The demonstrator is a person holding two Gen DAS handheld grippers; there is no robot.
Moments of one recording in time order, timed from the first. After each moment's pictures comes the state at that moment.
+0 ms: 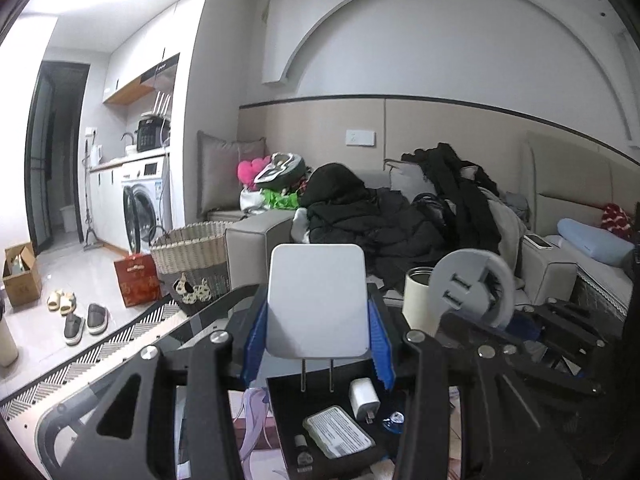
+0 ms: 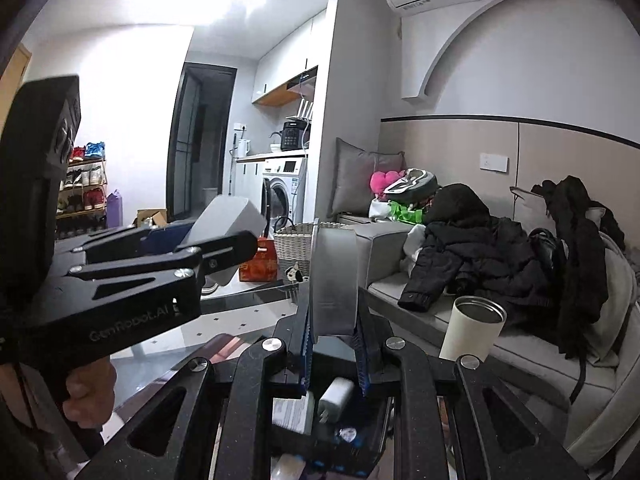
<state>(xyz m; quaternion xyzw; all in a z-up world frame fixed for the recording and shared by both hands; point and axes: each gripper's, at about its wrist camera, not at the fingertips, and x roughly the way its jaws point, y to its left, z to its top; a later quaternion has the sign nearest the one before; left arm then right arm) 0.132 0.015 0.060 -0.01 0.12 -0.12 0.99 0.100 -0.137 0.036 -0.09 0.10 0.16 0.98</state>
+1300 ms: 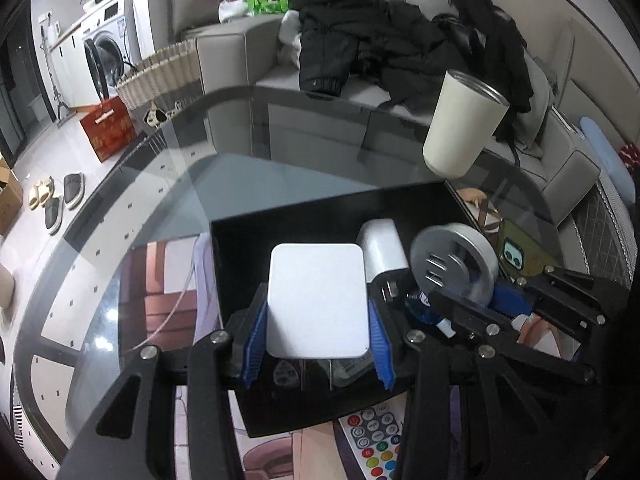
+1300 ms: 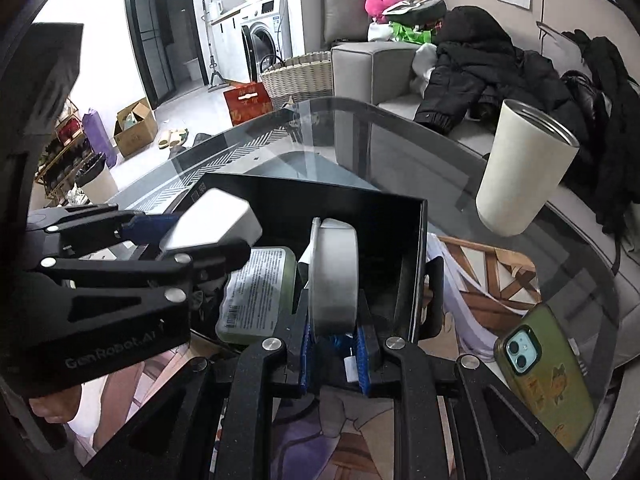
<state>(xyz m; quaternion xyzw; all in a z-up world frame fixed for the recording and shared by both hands) 0.234 -0.031 -0.042 0.01 0.47 -0.13 0.87 0.218 -0.141 -0.064 -0.07 0.42 0.15 0.89</state>
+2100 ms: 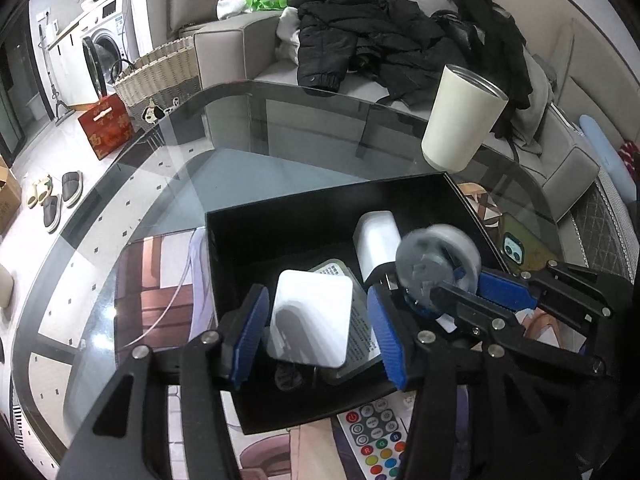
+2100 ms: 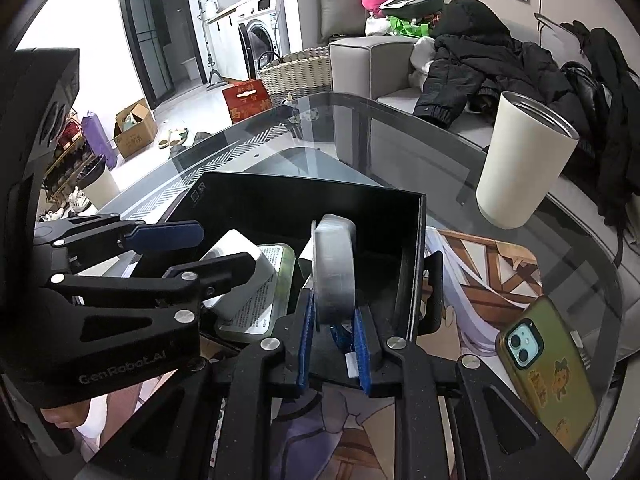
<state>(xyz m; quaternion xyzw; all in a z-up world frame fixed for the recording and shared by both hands) 0.232 -0.027 -0.043 0.01 0.47 -0.14 0.87 0.218 -0.141 -0.070 -0.06 0.43 0.14 0.89</state>
